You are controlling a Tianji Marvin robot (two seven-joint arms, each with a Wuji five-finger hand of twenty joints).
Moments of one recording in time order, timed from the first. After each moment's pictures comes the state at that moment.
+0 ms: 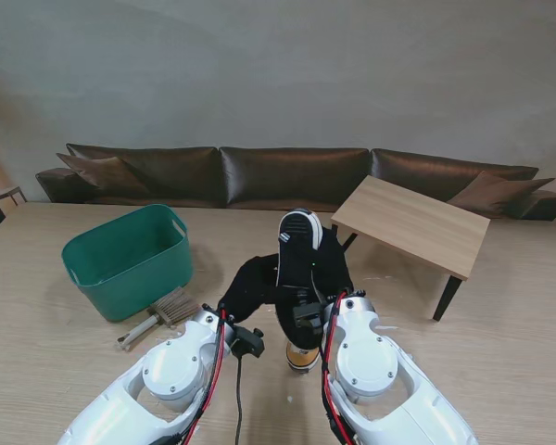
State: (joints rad) left arm 1.48 -1.22 -0.98 -1.62 -0.29 -0.14 0.10; right arm -1.49 -1.30 1.01 -1.69 0.10 -0.03 -0.42; left_hand 0.92 -0.86 0.57 -0.16 0.73 0.36 0.95 0.63 1.24 0.30 0.18 0.82 1.14 0.37 0.55 0.54 0.72 0.43 1.19 0.56; right_hand 0.33 -0.60 1.01 -0.22 0.58 0.20 0.69 0.36 0.89 0.18 0.60 0.44 1.01 0.31 0.53 0.50 0.59 0.34 1.00 0.34
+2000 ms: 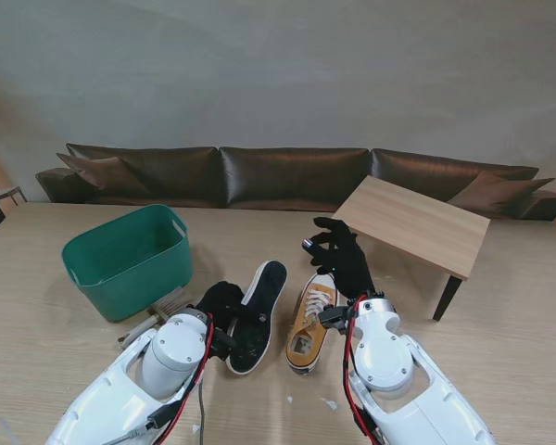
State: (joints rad) left arm 1.41 -1.23 -1.02 -1.48 0.02 0.40 0.14; right arm -1.47 -1.27 1.08 -1.57 -0.07 -0.04 -0.38; left_hand 0.92 -0.89 0.57 -0.21 0.75 0.37 1.10 0.42 1.28 0.32 0.22 0.86 1.18 0.37 0.72 0.54 0.83 0.43 1.26 0.55; right_hand 0.27 -0.47 0.90 -0.18 0.23 0.10 0.73 0.22 0.58 0.12 0.65 0.39 0.77 0.28 0.54 0.47 0.59 0.33 0.81 0.47
